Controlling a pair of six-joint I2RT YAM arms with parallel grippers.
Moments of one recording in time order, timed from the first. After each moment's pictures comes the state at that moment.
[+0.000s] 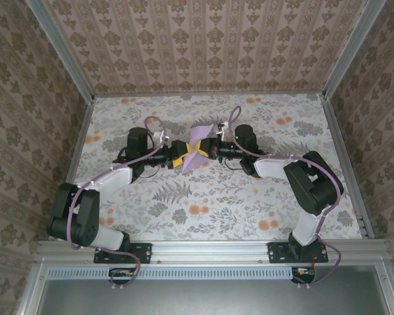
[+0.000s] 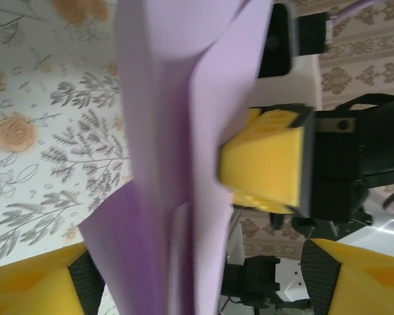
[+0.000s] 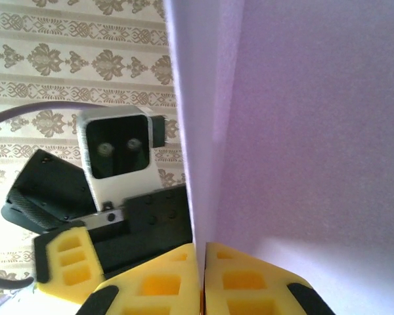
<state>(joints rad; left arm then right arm) -0.35 1.43 0.72 0.22 0.97 -0.91 0.48 1.79 0.89 0.72 -0.78 1.29</state>
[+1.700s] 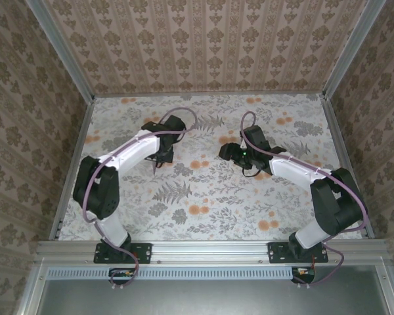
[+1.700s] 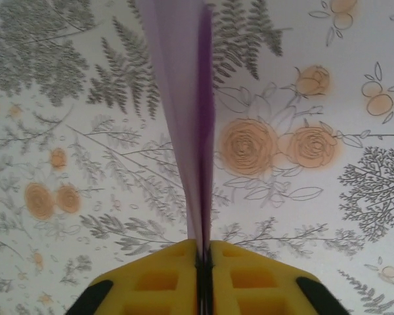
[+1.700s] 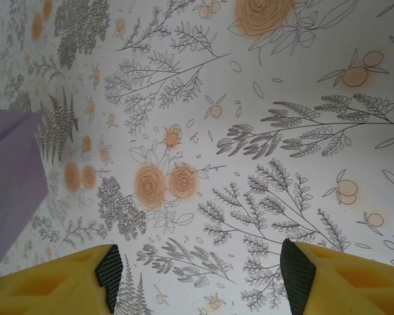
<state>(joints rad) -0.59 1.76 1.36 -1.03 -0.42 -0.40 0.42 1.55 0.91 -0.19 -0.24 0.78</state>
